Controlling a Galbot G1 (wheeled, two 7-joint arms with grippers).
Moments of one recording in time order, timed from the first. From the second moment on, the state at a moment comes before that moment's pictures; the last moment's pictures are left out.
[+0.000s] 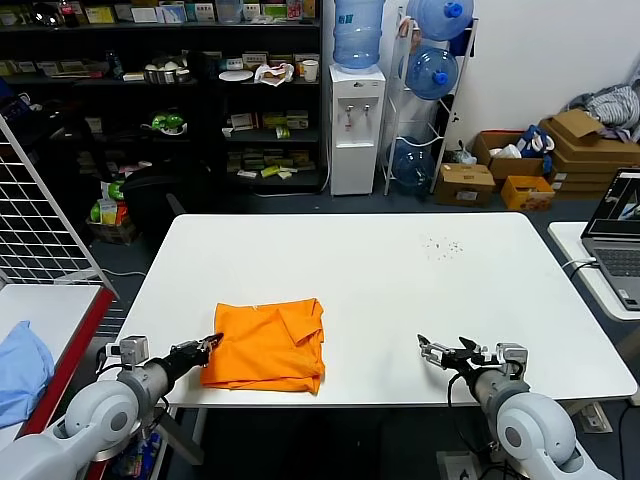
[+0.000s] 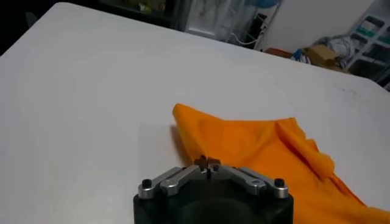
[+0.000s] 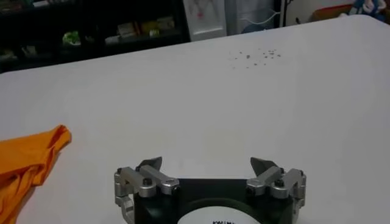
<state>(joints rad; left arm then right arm) 1.12 -0.57 -0.04 -1.85 -1.27 0.27 -0.19 -1.41 0.99 0.48 2.01 0.87 -0.57 0.30</state>
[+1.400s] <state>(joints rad) 1.16 -0.17 -0.29 -2.05 -1.53 0.38 -0.54 -1.32 0.96 0.41 1.90 0.74 -0.45 0.19</state>
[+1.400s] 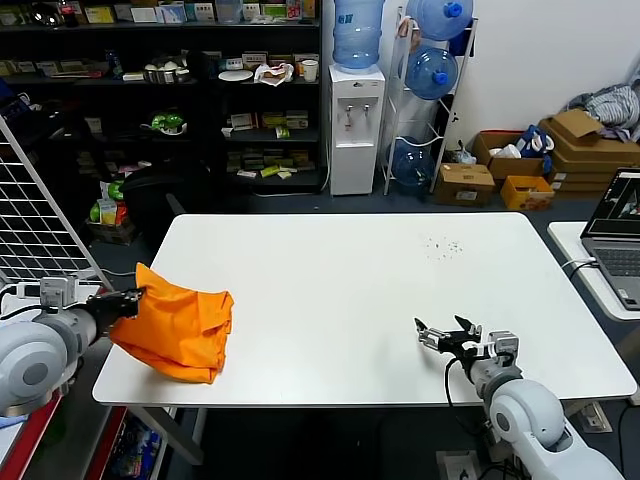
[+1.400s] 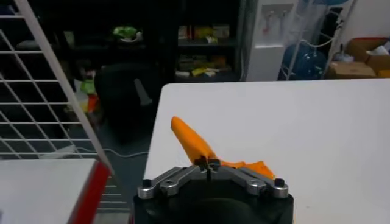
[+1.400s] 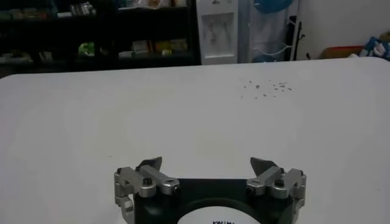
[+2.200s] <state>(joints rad) 1.07 -0.25 -0.19 -2.07 -1.58 0.34 -0.58 -1.40 1.04 0.49 1.95 0.67 -0.48 0.22</state>
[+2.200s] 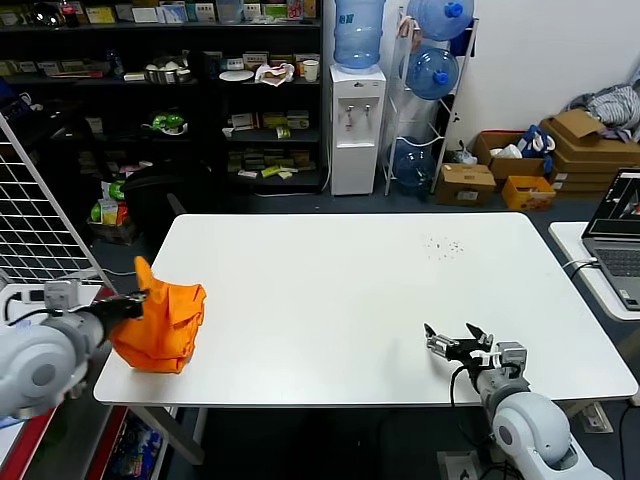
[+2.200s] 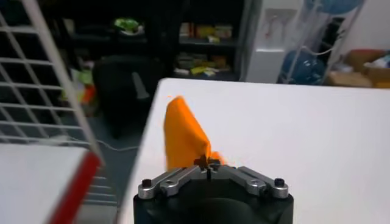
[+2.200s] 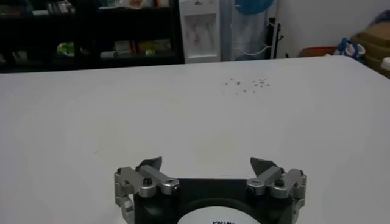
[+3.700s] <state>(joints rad) 0.52 -1.43 0.48 -1.61 -1.38 0.25 -0.75 -1.67 1.07 0.77 2.16 0.67 -0.38 0.15</state>
